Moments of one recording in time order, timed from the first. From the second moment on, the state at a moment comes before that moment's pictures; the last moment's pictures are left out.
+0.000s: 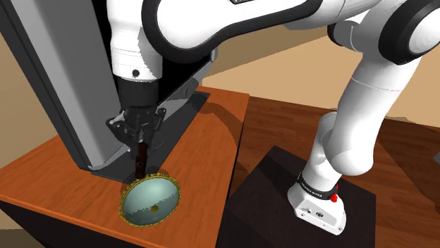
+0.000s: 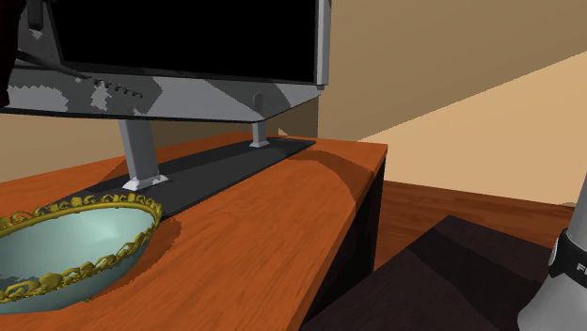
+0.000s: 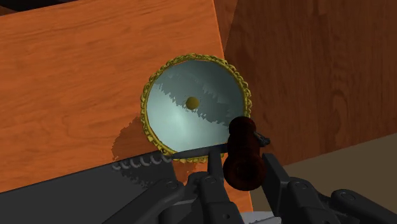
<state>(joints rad) 0.38 0.00 0.43 -1.85 0.17 1.96 0.59</state>
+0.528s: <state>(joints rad) 0.41 0.08 0.46 -1.81 0.12 2.00 0.67</state>
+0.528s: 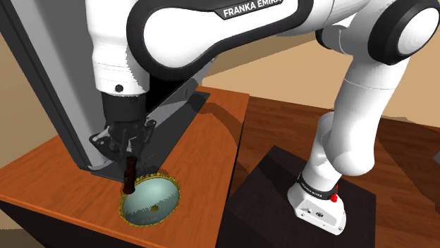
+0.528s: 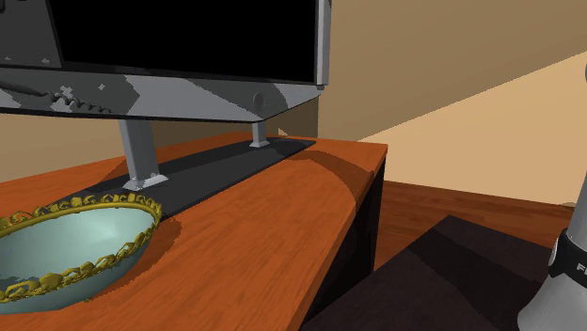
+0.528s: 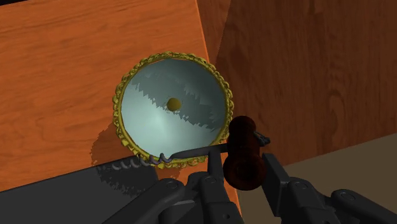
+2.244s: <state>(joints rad) 0.43 0.16 0.46 -1.98 0.10 2.24 0.66</state>
